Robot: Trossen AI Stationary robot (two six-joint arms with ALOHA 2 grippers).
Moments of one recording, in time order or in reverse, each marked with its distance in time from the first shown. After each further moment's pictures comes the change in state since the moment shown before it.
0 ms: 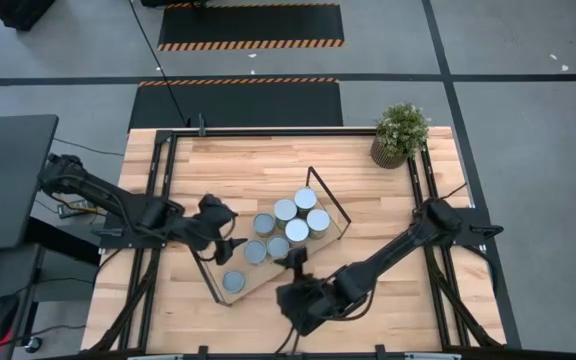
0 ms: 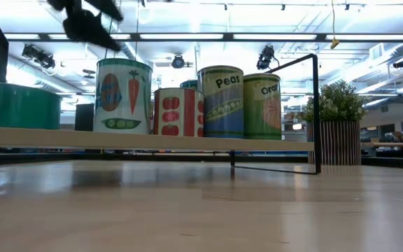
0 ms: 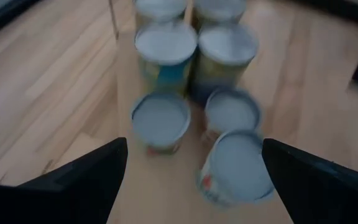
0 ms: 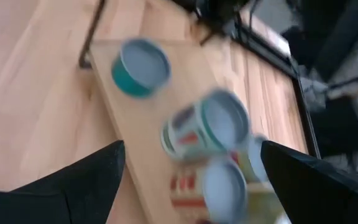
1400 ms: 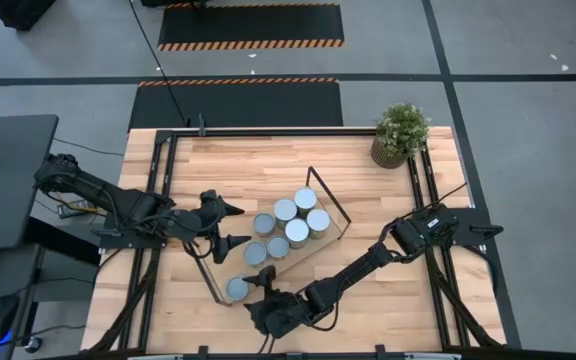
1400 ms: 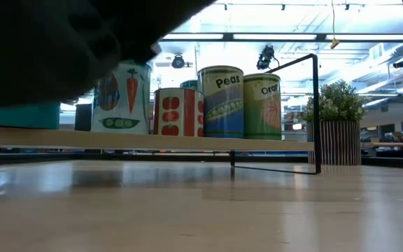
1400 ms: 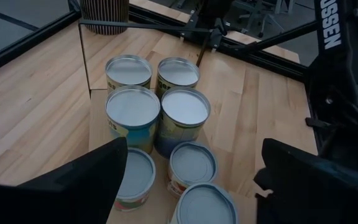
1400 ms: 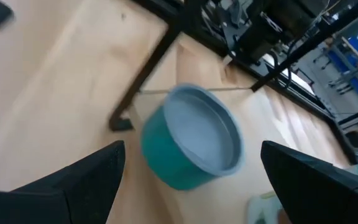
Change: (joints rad) left arm 0.001 -0.064 -0.002 0.187 0.000 0.101; right arm -0.051 0.322 -0.001 0.672 -0.007 -0.229
